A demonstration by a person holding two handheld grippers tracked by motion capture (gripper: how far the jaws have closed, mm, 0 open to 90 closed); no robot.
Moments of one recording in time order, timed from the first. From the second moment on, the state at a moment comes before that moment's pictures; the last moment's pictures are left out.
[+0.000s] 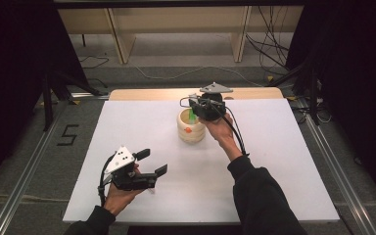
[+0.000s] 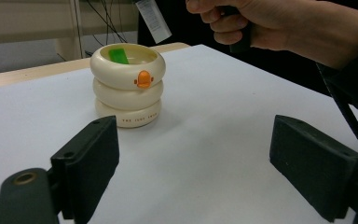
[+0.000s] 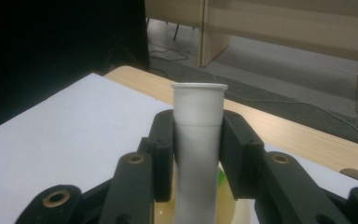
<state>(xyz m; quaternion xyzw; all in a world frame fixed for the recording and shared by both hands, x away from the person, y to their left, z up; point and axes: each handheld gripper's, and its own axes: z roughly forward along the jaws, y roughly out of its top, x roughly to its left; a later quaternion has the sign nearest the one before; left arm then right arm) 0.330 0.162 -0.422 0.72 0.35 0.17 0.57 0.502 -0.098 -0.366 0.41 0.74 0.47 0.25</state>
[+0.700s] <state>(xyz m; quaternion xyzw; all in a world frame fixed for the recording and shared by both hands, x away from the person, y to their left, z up) 0.330 0.162 -0.422 0.72 0.35 0.17 0.57 0.515 -0.086 -0.383 0.42 0.73 0.48 0.24</state>
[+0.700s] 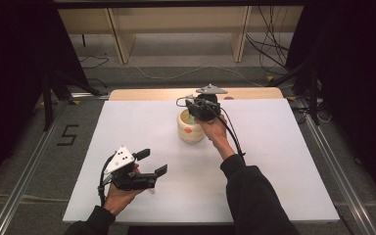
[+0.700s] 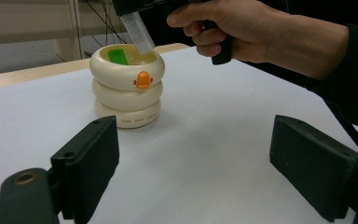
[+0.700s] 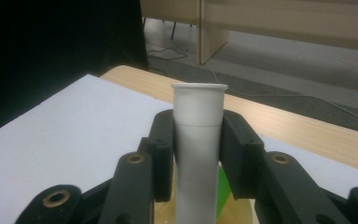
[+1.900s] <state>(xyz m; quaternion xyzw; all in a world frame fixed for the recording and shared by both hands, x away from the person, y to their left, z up) 0.330 0.162 -0.422 0.72 0.35 0.17 0.57 0.519 -0.076 -0.404 0.44 0.74 0.46 0.23</state>
